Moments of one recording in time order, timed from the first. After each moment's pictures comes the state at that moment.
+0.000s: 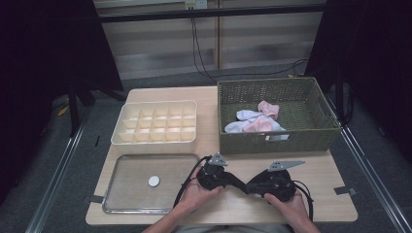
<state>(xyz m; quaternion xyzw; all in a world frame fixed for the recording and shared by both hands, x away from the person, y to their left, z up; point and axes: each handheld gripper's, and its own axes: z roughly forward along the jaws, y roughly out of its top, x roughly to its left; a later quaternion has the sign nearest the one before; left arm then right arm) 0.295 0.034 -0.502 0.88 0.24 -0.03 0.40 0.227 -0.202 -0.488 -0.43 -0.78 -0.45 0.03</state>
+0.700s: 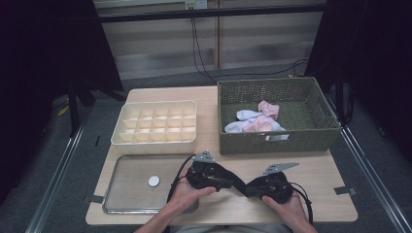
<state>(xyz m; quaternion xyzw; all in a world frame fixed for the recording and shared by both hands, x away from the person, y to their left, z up) 0.295 0.065 -0.483 0.85 0.25 -0.09 0.46 0.229 -0.199 -0.504 -0.44 -0.80 -0.41 0.03</state>
